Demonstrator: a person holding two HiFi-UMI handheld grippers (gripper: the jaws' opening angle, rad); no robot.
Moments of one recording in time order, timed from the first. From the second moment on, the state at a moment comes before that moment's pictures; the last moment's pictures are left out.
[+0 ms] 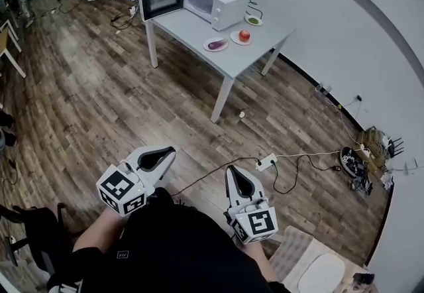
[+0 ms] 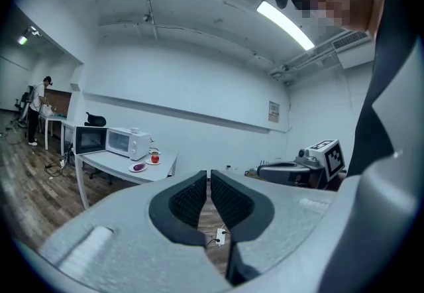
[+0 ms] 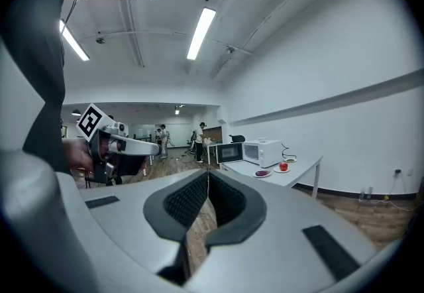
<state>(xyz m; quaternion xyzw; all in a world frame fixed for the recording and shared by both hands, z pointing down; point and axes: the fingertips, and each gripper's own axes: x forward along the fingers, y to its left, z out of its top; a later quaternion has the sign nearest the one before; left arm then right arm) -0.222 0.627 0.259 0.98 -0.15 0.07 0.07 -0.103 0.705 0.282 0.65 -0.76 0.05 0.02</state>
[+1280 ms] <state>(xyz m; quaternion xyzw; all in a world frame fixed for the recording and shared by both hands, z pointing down) -0.157 0.407 0.265 0.99 -0.14 0.06 0.05 -0.041 0.485 0.291 0.64 -0.76 0.06 0.06</state>
